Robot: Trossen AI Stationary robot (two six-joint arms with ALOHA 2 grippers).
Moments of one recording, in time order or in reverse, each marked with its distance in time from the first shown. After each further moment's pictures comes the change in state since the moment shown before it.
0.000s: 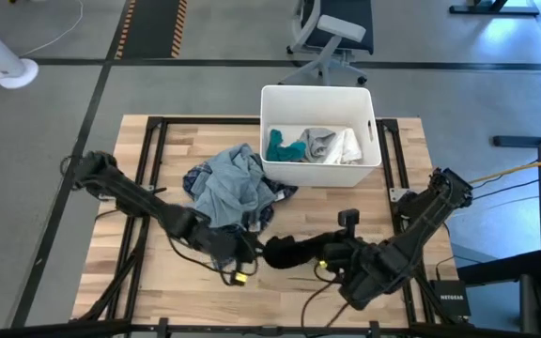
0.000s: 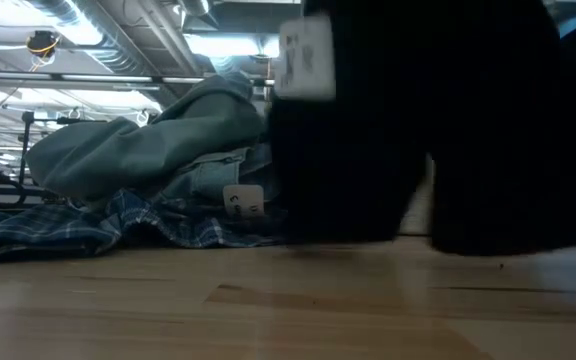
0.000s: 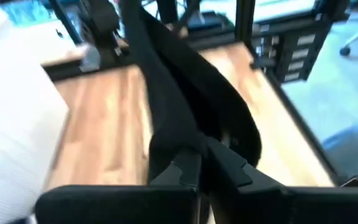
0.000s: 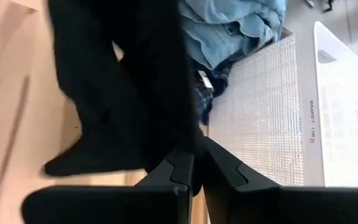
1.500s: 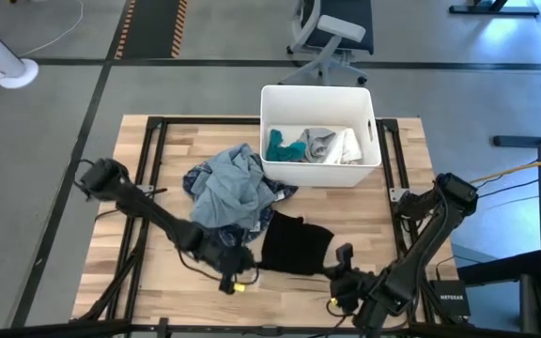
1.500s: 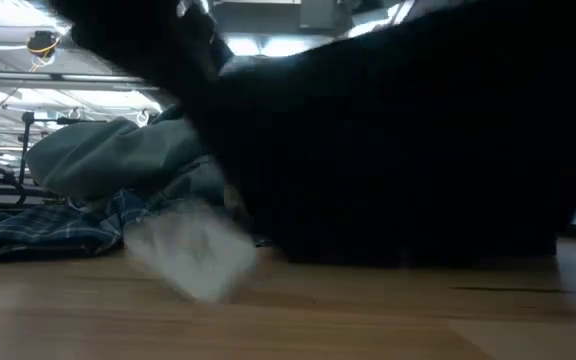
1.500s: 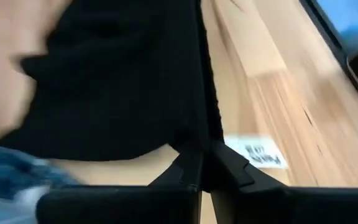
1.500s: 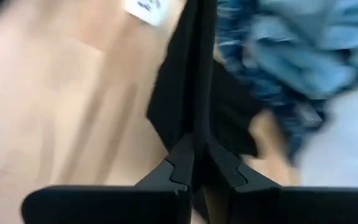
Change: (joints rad) left arm -0.049 0.117 -0.178 -0.020 0.095 -0.137; right arm 0.193 0.006 -0.444 0.625 0.032 -0.055
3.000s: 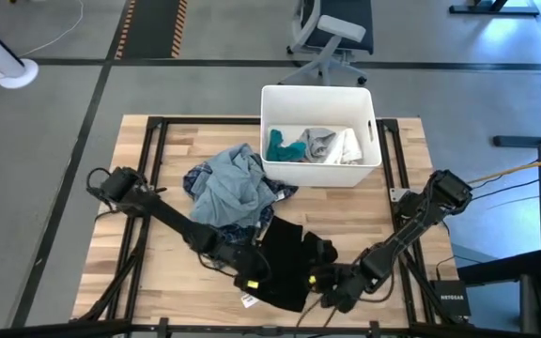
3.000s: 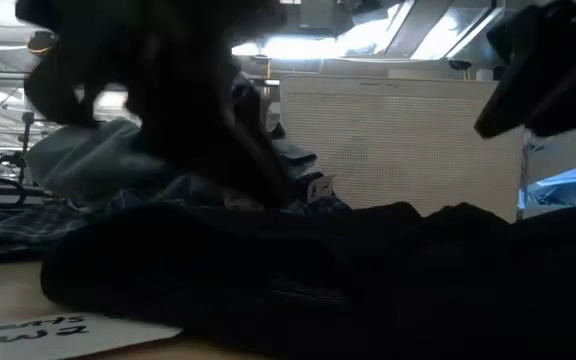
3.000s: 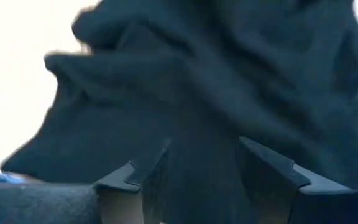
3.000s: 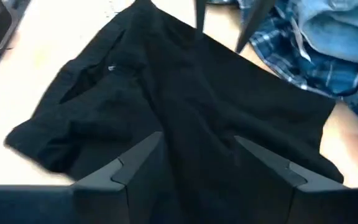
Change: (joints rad) left arm 0.056 0.166 -0.010 0.208 -0.043 0.106; right arm -0.165 0.006 -0.263 0.614 -0.157 -0.058
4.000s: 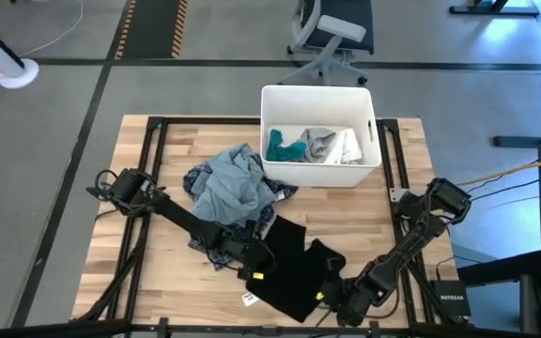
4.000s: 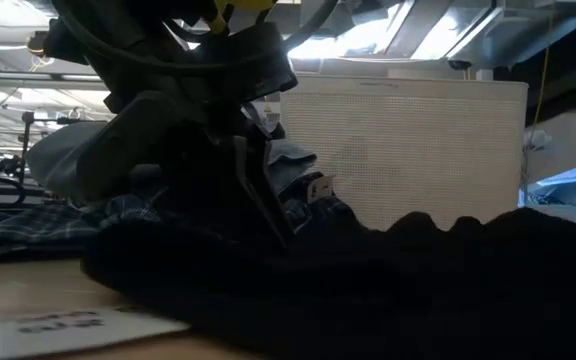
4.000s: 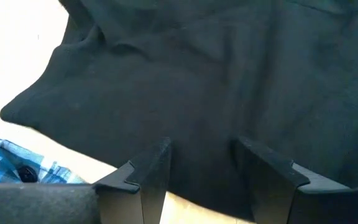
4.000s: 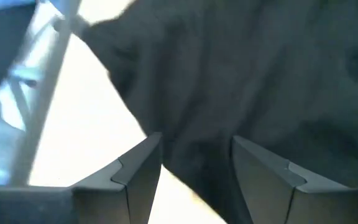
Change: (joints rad) left arm 0.069 0.082 0.002 -0.070 -0.001 -0.034; right arm 0.088 0.072 0.014 -0.062 -0.272 0.189
